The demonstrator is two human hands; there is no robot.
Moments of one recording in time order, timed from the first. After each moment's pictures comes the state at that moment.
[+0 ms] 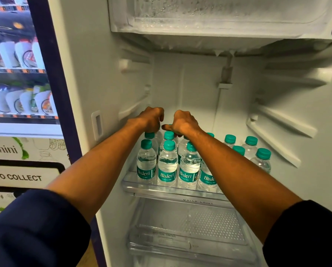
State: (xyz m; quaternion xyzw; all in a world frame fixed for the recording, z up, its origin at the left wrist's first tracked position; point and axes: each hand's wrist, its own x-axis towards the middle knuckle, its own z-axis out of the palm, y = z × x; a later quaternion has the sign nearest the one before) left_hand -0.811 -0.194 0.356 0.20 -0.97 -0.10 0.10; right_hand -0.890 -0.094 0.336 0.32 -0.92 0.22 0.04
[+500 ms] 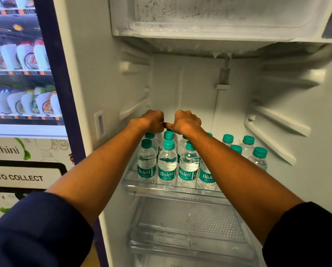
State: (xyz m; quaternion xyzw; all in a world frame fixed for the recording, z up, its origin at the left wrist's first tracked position) left_hand -0.807 -0.177 0.360 0.22 -0.97 -0.10 0.08; right_hand -0.882 -0.080 0.343 0.31 -0.93 0.14 0.10
